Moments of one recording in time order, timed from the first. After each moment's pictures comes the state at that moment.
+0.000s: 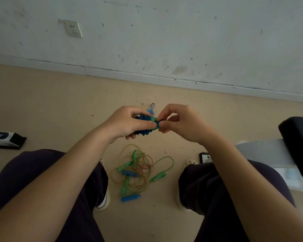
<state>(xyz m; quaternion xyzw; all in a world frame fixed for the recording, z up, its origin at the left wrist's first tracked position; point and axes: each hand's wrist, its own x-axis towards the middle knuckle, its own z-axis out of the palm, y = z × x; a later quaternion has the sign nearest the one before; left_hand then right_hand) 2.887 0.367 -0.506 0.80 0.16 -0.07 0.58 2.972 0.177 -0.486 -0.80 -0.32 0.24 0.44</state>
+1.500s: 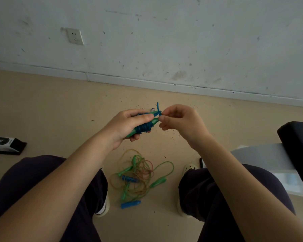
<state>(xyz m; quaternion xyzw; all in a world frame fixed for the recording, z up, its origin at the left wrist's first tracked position) 2.889 0.365 -0.507 0.68 0.18 -0.04 0.71 2.972 0.185 -0.489 -0.74 -0.18 0.22 0.61</state>
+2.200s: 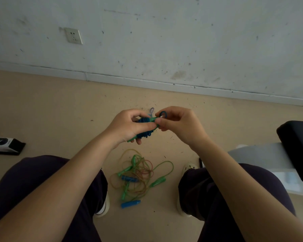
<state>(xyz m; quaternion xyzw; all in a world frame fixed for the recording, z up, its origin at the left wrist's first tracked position) 2.889 0.362 -0.508 0.78 0.16 -0.01 0.60 2.972 0.184 -0.495 -0.77 -0.24 0.19 0.56</state>
